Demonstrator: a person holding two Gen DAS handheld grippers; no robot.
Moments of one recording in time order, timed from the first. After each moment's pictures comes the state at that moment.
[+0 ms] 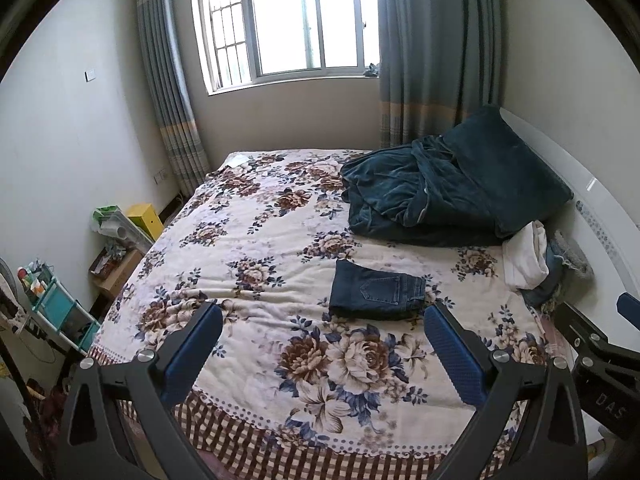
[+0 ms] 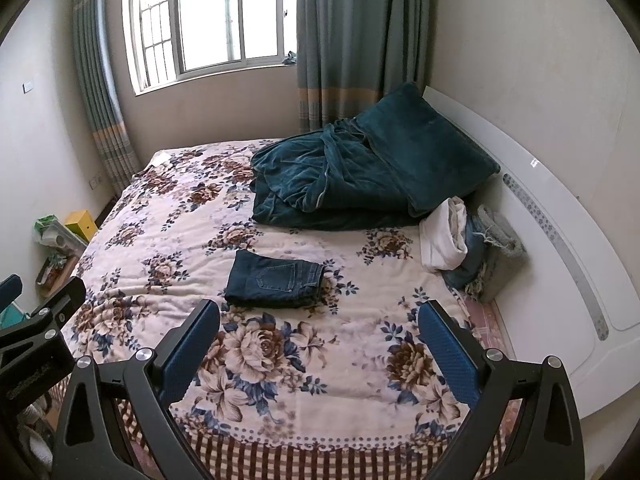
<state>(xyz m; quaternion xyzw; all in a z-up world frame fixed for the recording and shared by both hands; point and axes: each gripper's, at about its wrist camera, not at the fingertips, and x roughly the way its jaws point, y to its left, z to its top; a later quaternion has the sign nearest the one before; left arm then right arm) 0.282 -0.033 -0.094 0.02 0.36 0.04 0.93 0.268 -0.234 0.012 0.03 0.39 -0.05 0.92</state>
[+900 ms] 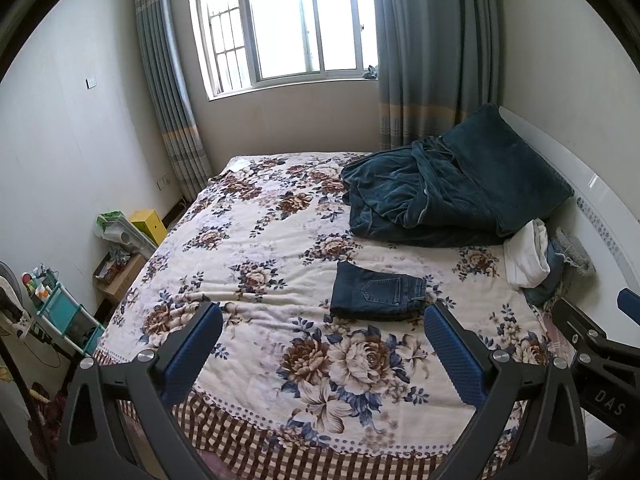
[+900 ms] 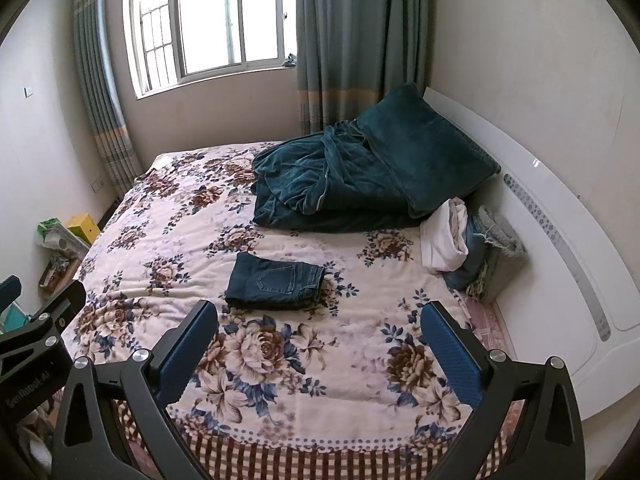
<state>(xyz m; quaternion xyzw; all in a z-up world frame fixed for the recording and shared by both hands) 0.283 -0.038 -0.088 0.03 0.35 0.04 0.93 0.266 -0.245 0.011 0.04 0.39 -0.06 0.92</state>
